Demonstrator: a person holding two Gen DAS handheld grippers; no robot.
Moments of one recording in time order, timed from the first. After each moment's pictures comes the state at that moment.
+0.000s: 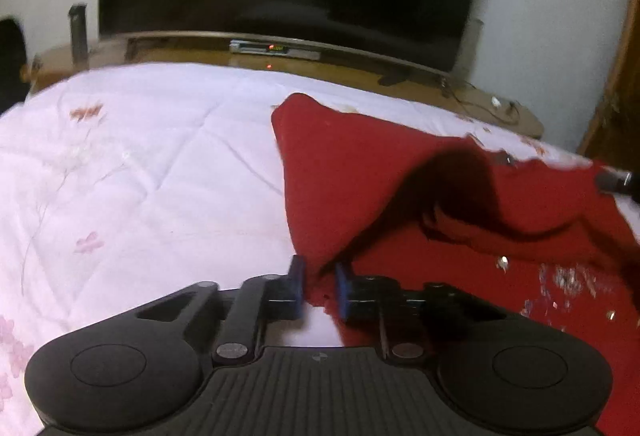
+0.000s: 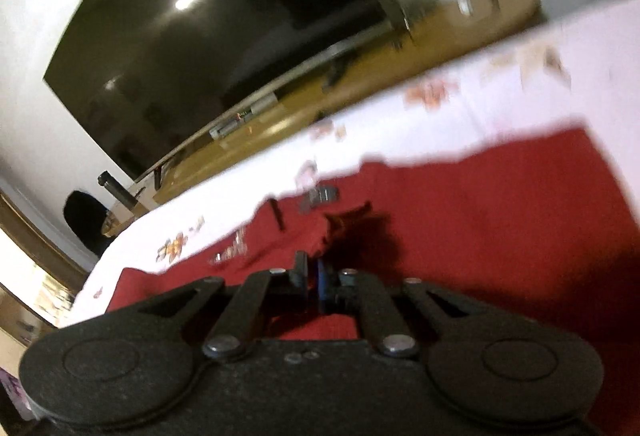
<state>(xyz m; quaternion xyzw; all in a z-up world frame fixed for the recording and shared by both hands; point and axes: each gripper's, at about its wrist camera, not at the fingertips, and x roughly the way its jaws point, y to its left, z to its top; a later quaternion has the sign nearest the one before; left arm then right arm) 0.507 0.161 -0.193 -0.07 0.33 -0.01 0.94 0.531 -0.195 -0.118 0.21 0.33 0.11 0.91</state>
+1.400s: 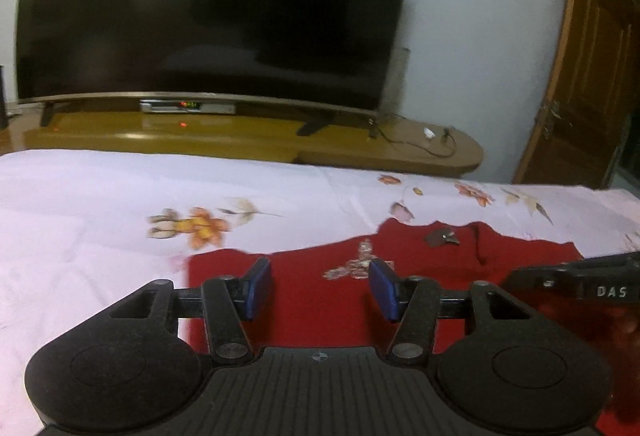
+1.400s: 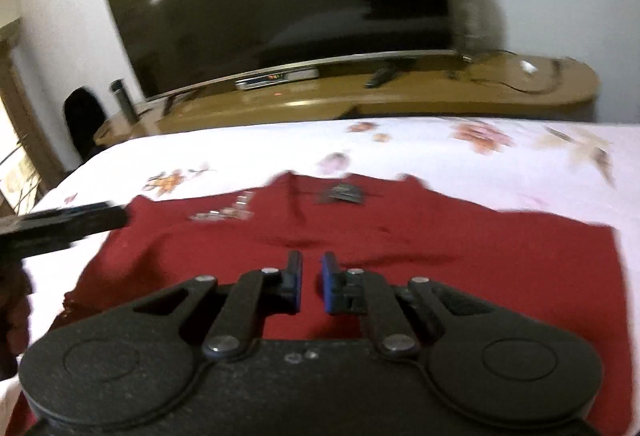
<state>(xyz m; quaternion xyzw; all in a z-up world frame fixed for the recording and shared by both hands) 0.596 0.118 -0.153 -0.05 0.27 -0.12 0.95 0.558 -0.142 -0.123 0.04 0.34 0.17 0.92</state>
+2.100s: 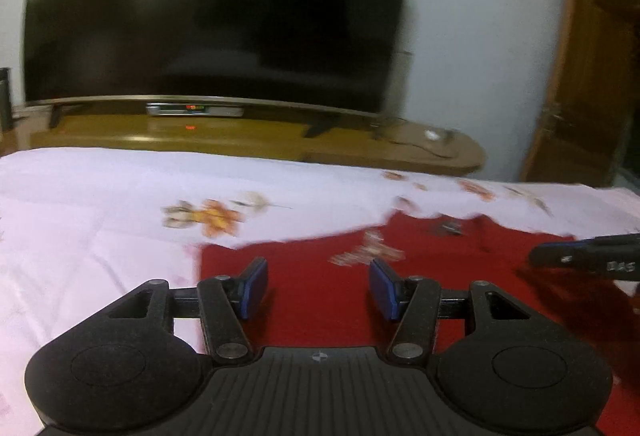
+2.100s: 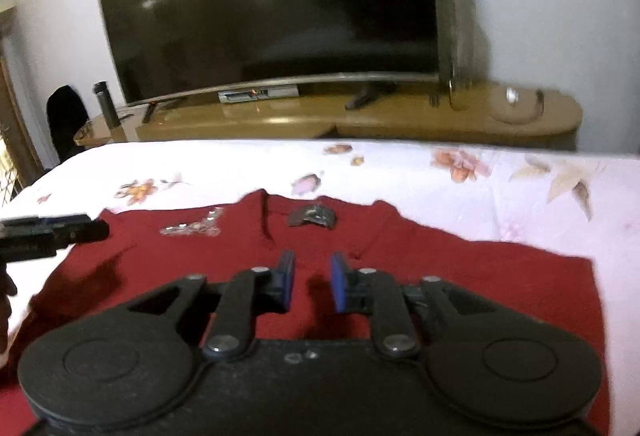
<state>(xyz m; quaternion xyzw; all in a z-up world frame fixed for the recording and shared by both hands) 0.566 0.125 -0.156 -0.05 0.26 -0.12 0.96 0.546 -0.155 -0.118 0.00 0.31 0.14 0.94</state>
